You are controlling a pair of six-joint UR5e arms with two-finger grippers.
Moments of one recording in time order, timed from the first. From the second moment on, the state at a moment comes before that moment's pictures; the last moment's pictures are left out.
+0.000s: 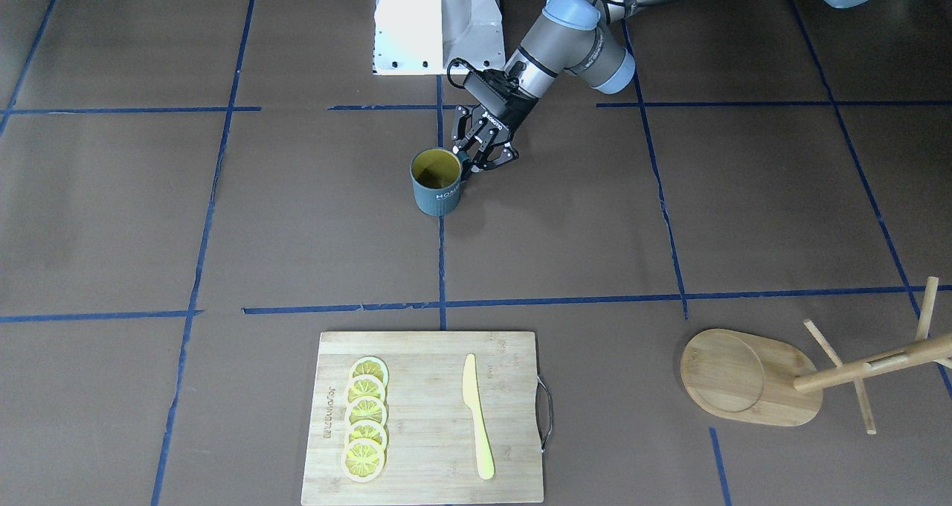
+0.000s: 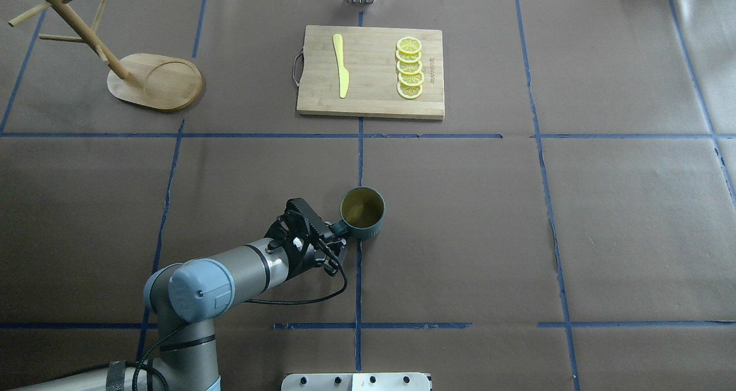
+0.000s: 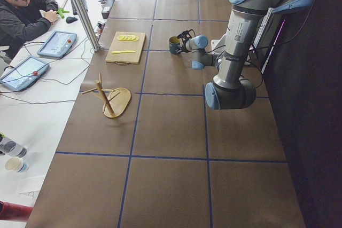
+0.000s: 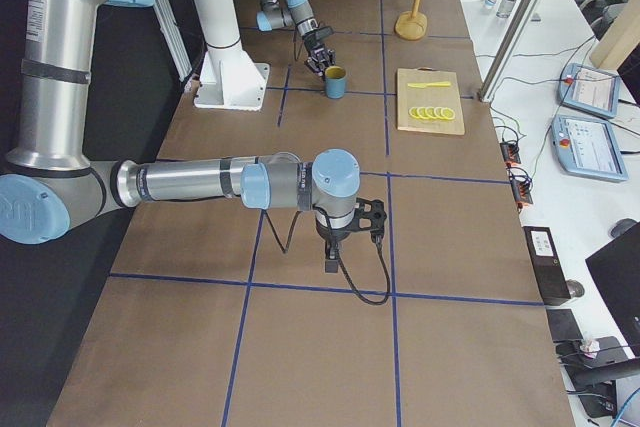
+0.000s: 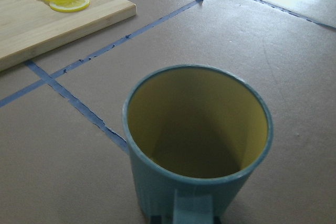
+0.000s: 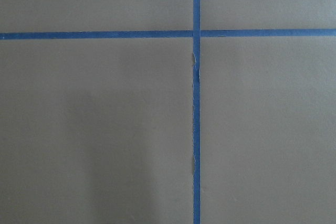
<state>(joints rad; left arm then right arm) -0.26 -2.03 -1.56 -2.61 -1.36 -0.54 1.53 -1.75 1.86 -1.62 2.35 0.09</state>
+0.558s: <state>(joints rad) -0.27 -2.03 -1.57 -2.70 -1.36 -0.57 1.53 -1.75 1.86 -1.62 2.35 0.09</state>
